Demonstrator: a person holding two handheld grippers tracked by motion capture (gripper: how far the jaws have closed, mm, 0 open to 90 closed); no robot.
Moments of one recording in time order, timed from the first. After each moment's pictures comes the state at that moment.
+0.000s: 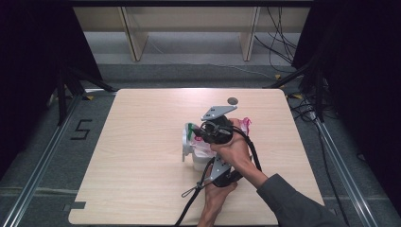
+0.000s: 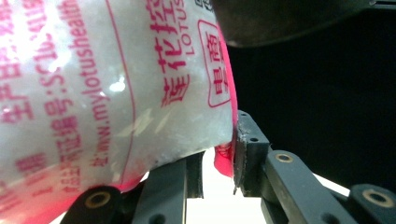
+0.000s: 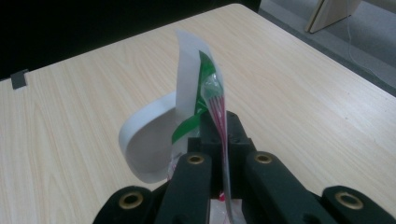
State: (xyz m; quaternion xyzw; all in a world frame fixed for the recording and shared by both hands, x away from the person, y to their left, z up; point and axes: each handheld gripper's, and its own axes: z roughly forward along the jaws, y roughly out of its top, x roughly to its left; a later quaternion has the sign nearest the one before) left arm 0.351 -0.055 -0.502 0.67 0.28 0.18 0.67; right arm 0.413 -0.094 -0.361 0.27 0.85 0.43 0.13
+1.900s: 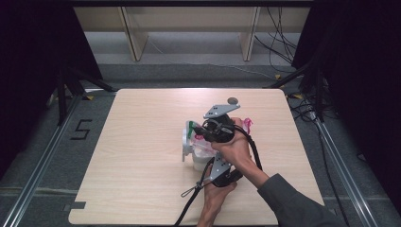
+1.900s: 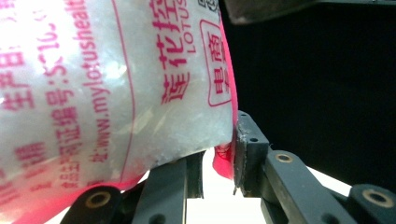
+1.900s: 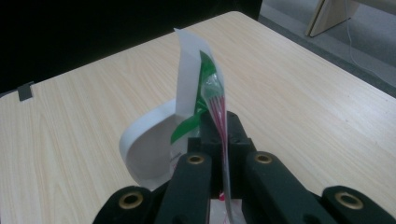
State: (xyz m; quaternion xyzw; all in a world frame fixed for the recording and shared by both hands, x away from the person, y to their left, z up) left arm 0.352 -0.054 -0.502 0.67 0.28 0.18 0.66; right arm 0.416 -0.099 -0.359 0.27 0.84 0.45 0.13
